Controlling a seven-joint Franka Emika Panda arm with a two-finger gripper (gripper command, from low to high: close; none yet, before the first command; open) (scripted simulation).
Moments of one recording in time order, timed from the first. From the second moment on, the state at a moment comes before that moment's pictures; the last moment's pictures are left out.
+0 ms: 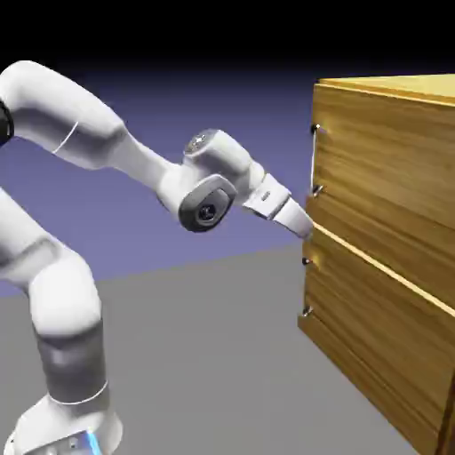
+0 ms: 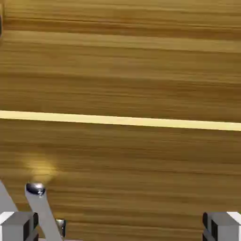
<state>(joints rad) -0.03 -0.59 0.05 -2.79 0.12 3.03 0.66</state>
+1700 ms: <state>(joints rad) -0.80 -0.97 0.92 -2.47 2.34 2.87 -0.83</state>
